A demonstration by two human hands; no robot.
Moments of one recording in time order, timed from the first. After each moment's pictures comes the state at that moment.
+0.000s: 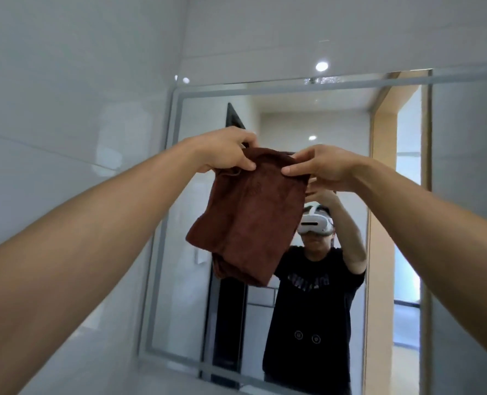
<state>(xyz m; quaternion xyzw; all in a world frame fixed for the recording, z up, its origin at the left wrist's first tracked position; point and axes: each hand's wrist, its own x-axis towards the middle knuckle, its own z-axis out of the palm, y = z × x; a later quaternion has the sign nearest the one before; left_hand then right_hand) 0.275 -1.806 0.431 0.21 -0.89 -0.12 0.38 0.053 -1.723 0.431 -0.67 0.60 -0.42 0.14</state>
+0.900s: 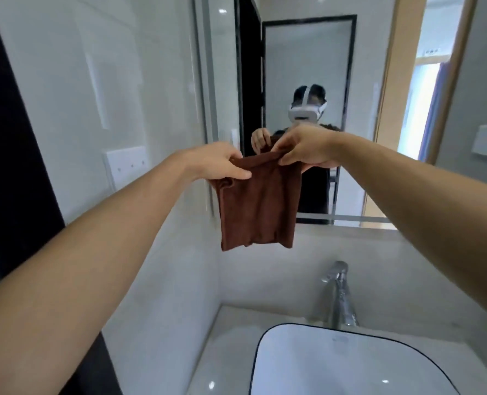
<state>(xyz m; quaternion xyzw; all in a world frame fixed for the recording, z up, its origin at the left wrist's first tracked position) 0.439 -1.820 0.216 0.31 -0.92 -0.21 0.15 0.234 -1.733 0.225 -0.62 0.69 -0.32 0.17</state>
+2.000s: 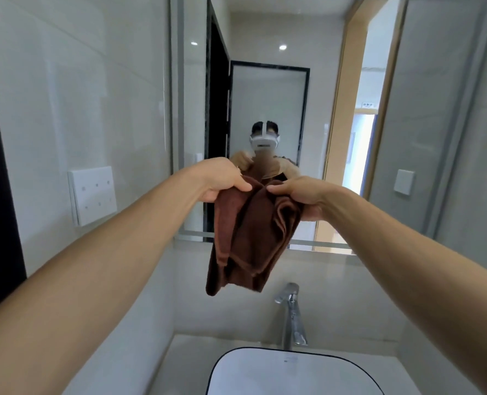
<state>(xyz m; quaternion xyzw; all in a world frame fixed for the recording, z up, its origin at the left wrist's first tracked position) 0.395 -1.765 0.229 0.26 -0.79 -0.51 0.22 0.241 -1.651 0.210 -0.38 0.64 -0.54 0.40</state>
